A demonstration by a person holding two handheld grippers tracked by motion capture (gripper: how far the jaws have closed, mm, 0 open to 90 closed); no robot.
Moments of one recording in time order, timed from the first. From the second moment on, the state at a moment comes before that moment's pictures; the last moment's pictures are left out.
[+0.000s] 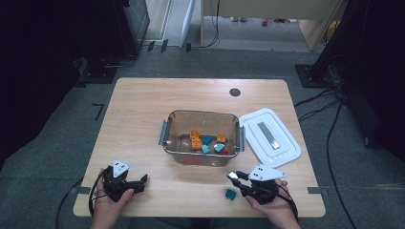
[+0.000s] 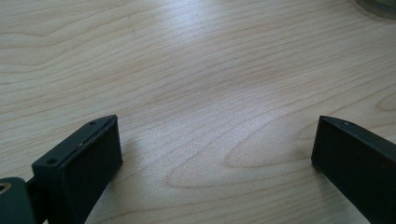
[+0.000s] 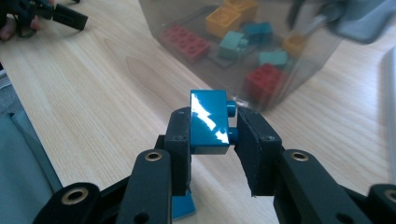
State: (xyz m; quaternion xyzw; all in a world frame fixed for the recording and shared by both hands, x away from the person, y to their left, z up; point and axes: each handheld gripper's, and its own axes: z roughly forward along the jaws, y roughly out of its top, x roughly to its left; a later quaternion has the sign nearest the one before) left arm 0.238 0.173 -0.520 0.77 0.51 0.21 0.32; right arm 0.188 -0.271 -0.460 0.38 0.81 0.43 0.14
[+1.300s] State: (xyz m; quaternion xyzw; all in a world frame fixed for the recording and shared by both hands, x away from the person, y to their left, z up) left arm 0.238 0.173 -0.520 0.77 0.51 0.21 0.32; right arm 0.243 -0.261 -0.361 0.34 0.81 0.45 0.18
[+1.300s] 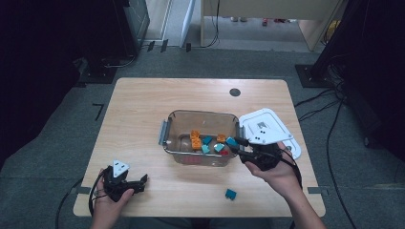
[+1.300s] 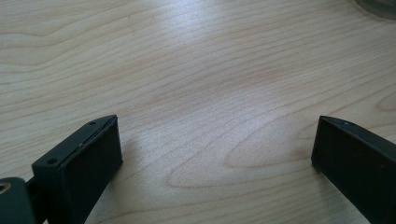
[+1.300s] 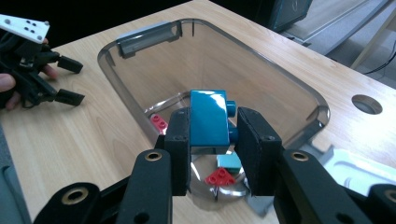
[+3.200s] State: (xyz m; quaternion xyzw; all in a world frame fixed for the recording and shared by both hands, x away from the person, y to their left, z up) left arm 0.238 0.173 -0.520 0.77 0.51 0.21 0.32; right arm 0.274 -0.222 -0.370 0.36 0.82 0.42 0.16
